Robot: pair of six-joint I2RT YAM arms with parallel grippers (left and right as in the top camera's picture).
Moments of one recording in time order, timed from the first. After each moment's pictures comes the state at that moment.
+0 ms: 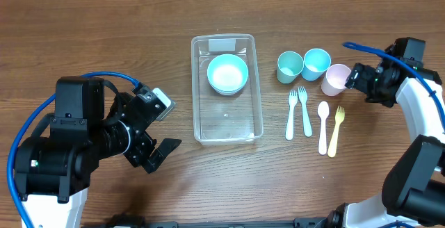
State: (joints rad) left arm -0.09 1.07 1.40 -1.38 0.48 0.58; right arm -0.32 1.72 1.21 -0.68 -0.12 0.14
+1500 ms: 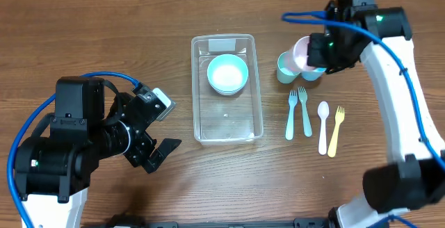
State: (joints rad) left arm -0.09 1.07 1.40 -1.38 0.48 0.58; right arm 0.11 1.76 1.83 -1.32 -0.15 0.19
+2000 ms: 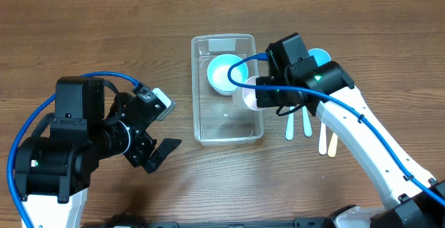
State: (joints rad) left arm -0.09 1.07 1.40 -1.38 0.48 0.58; right arm 0.46 1.55 1.36 -0.95 -0.18 0.36
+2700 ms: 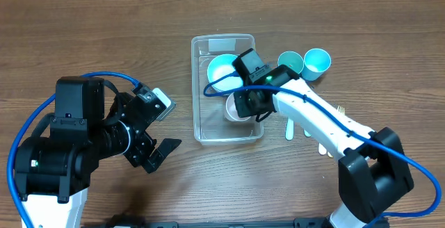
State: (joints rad) left arm -0.09 1.07 1.40 -1.38 0.48 0.58; right arm 0.59 1.81 1.35 -0.87 -0.02 0.36
